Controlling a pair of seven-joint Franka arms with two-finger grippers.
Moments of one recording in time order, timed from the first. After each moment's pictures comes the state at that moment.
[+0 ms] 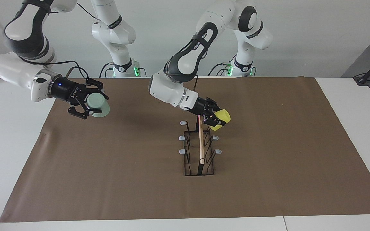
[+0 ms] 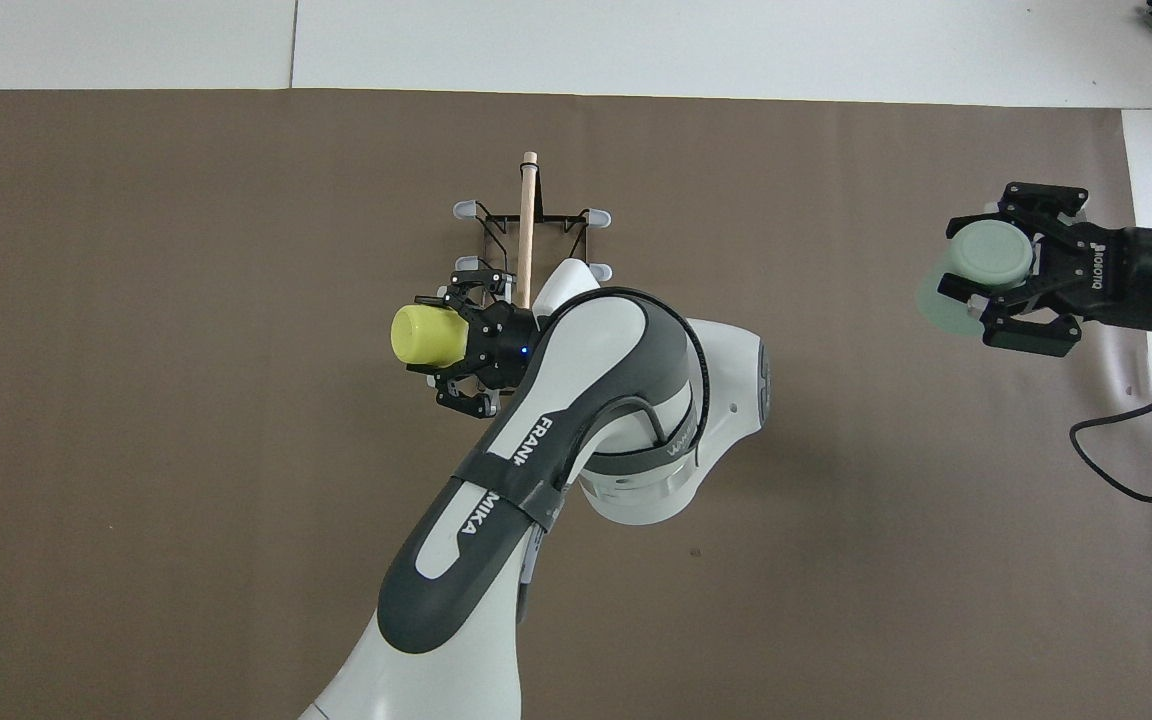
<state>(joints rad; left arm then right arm) -0.98 0.65 0.19 -1.33 0.82 1.36 -2.37 -0.24 0.06 0.01 -1.93 1.29 1.73 -1.72</state>
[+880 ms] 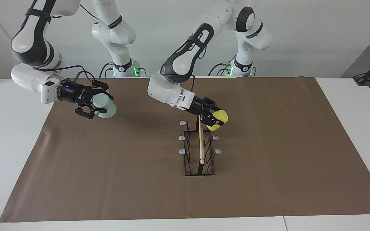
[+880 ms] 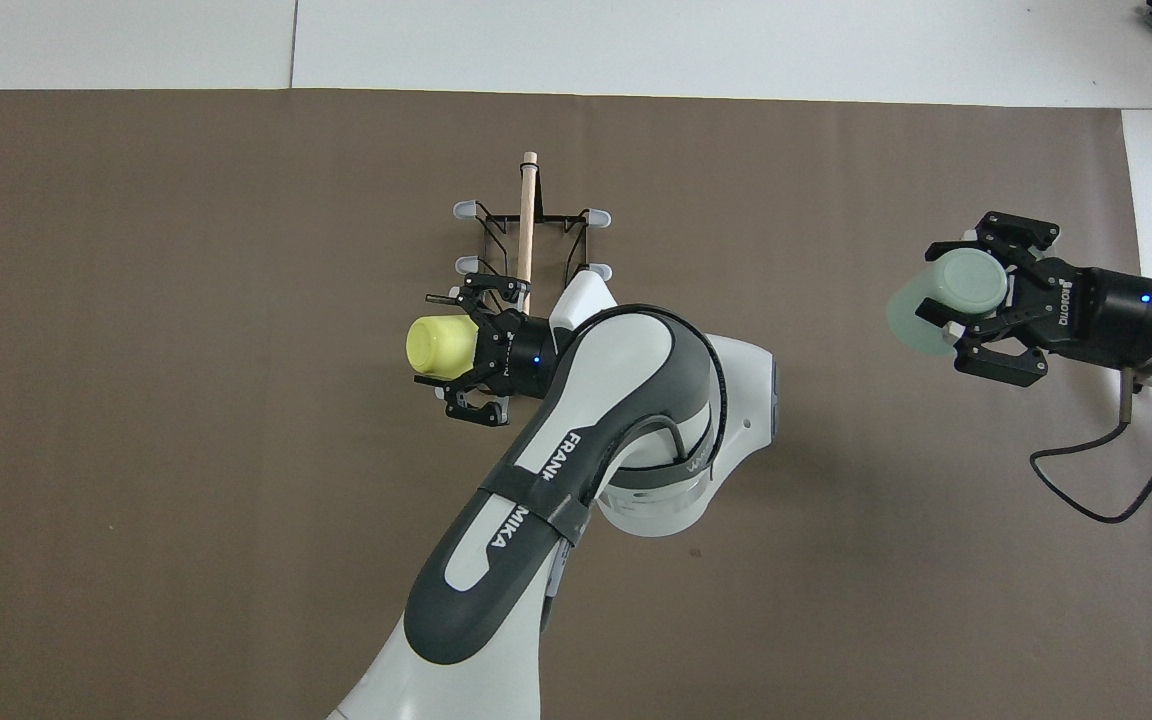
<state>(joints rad) -1.02 0.66 0.20 -1.33 0.84 1.34 -2.37 -0.25 0.03 0.00 -2.09 1.47 1.71 -1.92</state>
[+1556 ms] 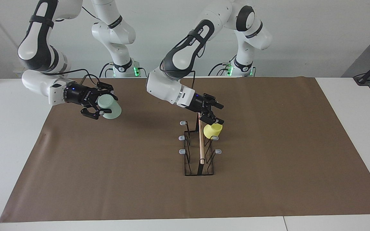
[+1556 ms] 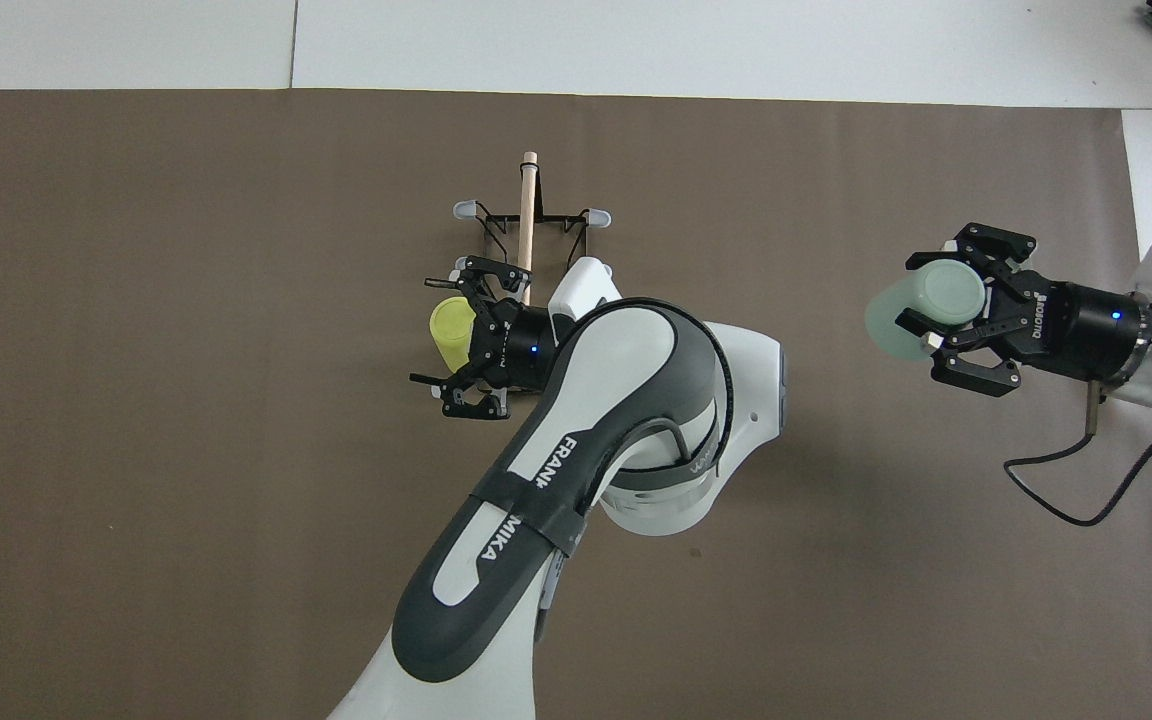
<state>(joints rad) -1.02 0.63 0.24 -1.28 0.84 1.32 -2.28 -0.21 0.04 0.01 -2.14 1.58 1.71 -2.01</state>
